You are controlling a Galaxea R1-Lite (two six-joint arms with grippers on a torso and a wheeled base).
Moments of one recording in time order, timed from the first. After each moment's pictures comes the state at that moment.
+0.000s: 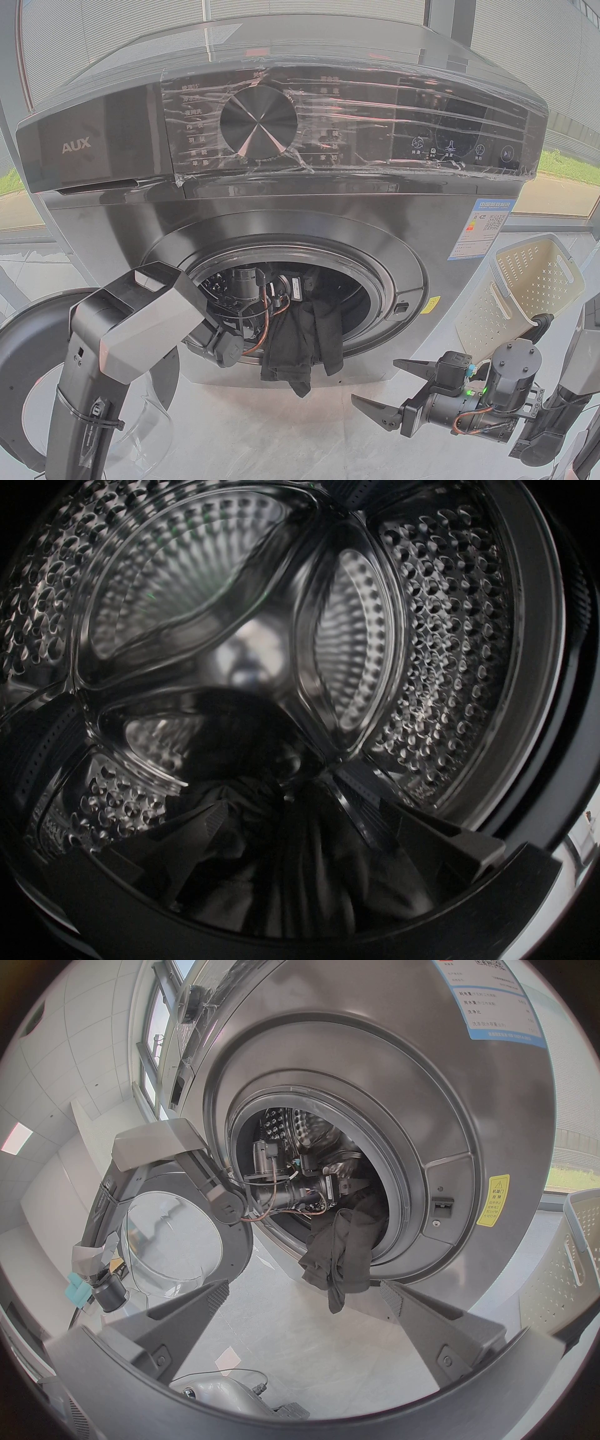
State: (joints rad) left arm -0.49 2.53 -1.38 -1.08 0.08 -0.13; right arm 0.75 1.93 -0.13 -1.55 0.03 0.18
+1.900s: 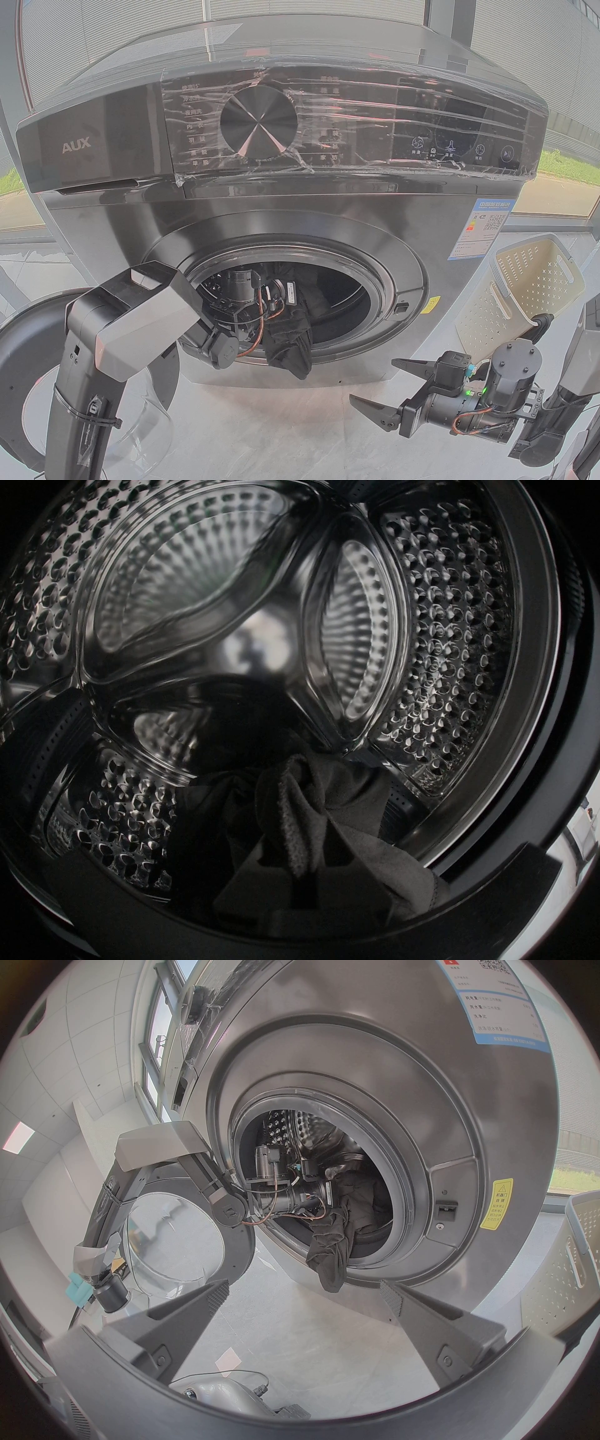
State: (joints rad) left arm -0.48 2.52 -1.34 -1.07 0.07 -0.12; right arm 0.76 1.93 -0.14 -1.55 0.03 0.18
